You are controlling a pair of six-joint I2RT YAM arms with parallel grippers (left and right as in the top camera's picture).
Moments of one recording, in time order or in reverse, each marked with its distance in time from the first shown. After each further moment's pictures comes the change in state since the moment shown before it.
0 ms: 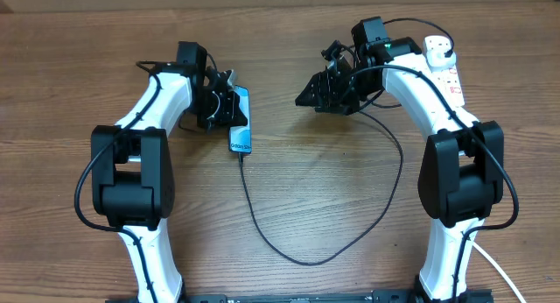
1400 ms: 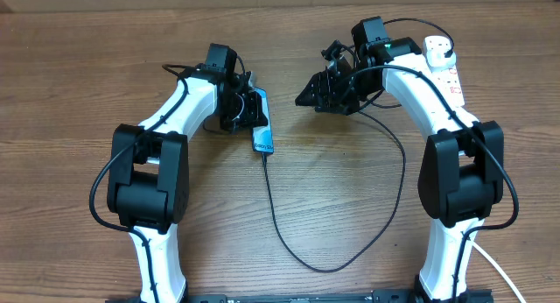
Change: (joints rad) left arm -0.113 0.000 -0.019 0.101 -0.048 -0.245; right arm 0.000 0.000 0.000 0.004 0.001 0.000
